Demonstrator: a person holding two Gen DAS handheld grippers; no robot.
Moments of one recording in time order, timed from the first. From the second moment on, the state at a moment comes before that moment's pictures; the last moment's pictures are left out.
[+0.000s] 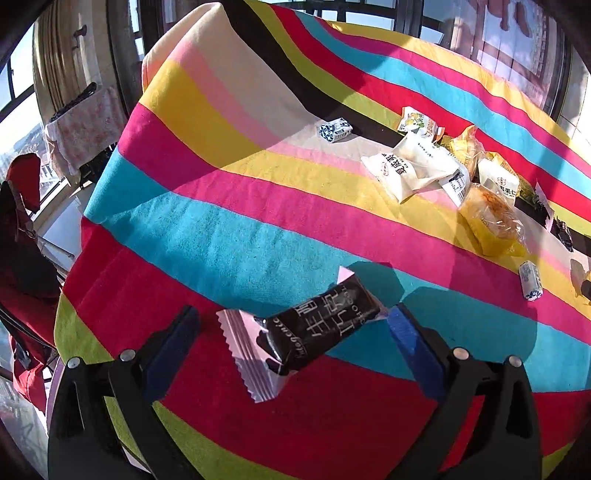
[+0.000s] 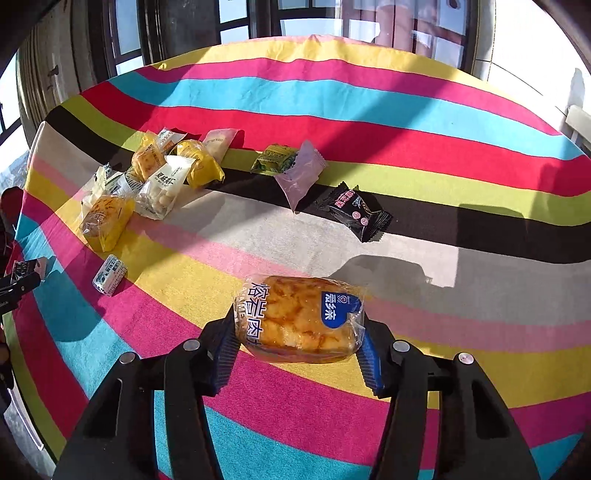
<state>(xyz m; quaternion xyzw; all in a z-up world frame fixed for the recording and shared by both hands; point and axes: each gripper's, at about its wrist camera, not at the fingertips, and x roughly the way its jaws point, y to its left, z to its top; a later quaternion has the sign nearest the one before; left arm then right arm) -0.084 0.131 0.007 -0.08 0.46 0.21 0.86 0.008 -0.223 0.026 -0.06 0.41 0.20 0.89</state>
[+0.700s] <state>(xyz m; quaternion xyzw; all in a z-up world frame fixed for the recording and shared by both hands) -0.129 0.098 0.032 -0.06 0.42 0.11 0.90 -0.063 -0.189 0.050 -0.04 0.37 0.25 0.89</state>
